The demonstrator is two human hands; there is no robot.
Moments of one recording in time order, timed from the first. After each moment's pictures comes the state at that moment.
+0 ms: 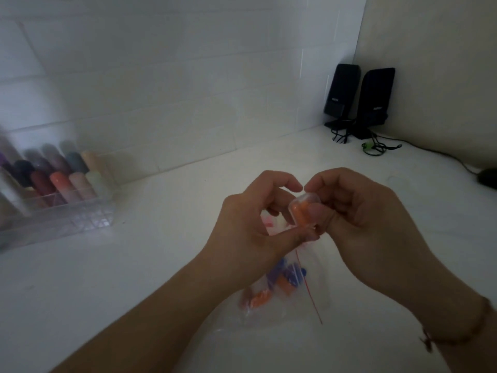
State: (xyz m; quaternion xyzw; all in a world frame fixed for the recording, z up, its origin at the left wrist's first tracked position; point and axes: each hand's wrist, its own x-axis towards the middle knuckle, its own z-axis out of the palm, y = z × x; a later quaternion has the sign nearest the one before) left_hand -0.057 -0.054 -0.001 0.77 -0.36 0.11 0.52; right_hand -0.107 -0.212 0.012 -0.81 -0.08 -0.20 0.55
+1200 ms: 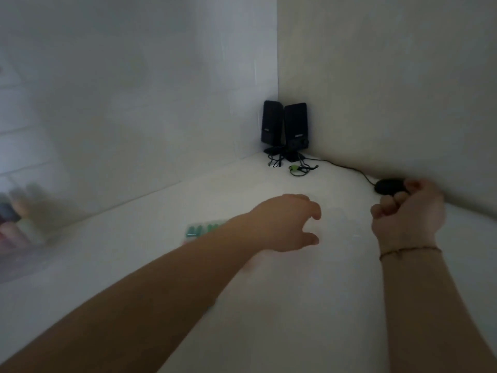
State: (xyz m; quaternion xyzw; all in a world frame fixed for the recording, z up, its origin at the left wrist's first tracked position) left_hand -0.041 -0.236 0.023 0.85 -0.52 -0.01 0.06; right_hand -0.112 -0.410 0.006 -0.24 0.30 -0.44 0.81
